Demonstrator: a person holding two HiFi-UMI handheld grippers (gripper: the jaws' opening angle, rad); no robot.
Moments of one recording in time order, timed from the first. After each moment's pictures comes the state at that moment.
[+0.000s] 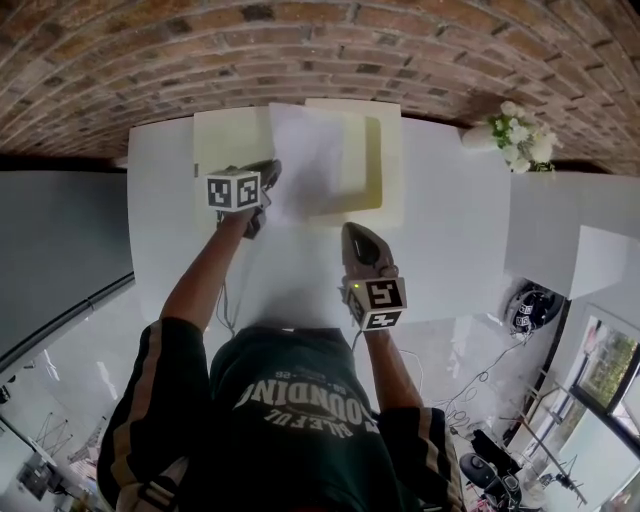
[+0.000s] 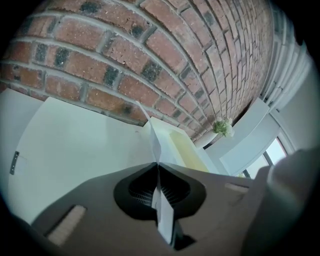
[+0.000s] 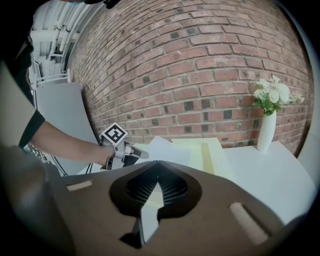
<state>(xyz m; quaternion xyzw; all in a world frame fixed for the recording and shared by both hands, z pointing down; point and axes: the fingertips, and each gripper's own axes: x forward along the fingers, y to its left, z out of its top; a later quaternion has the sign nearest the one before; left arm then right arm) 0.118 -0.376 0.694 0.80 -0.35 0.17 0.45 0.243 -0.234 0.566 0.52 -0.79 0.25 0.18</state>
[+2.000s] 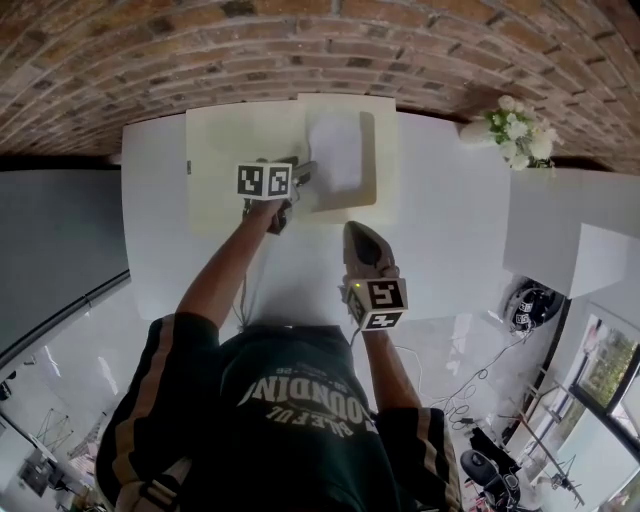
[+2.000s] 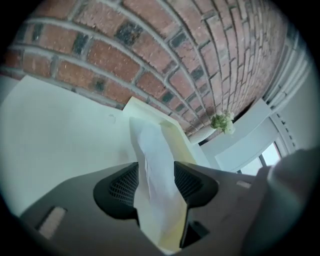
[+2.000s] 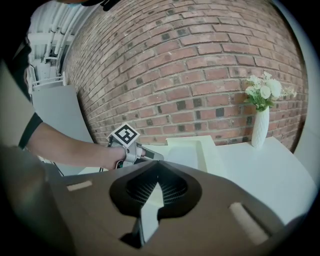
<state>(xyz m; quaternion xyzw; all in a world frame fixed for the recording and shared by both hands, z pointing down) 0.201 -0.366 0.708 0.79 -0.32 0.19 0.50 0.267 -0.231 0.570 0.54 -0.78 0.26 0.17</state>
